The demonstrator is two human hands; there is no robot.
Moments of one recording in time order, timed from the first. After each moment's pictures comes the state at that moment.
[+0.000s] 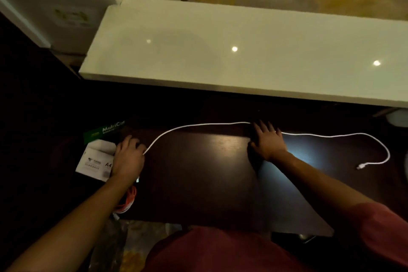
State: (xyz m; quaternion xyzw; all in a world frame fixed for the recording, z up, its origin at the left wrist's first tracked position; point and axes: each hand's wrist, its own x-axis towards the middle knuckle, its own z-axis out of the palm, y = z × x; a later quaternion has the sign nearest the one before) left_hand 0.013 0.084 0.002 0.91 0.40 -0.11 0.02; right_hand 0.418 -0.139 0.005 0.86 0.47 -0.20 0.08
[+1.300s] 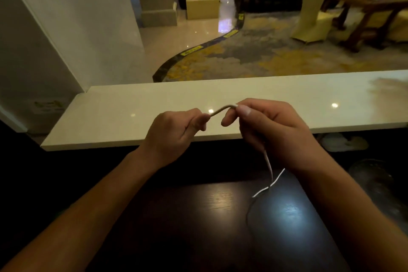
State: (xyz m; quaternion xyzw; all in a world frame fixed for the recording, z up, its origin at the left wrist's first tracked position) left_hand 0.273 -0.061 0.317 0.92 0.06 0.30 0.23; right_hand 0.404 -0.249 0.360 0.53 0.51 -0.29 -0.61
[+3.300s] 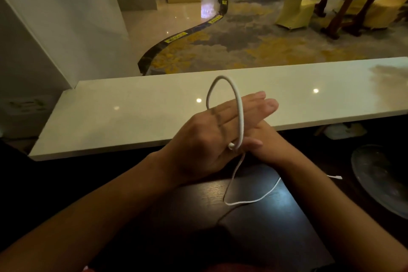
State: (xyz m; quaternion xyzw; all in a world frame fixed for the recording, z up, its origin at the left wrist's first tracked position) left_hand 0.266 -0.041 0.330 0.89 -0.21 0.31 0.24; right_hand 0.379 -0.159 0.312 0.70 0.47 -0.26 -0.48
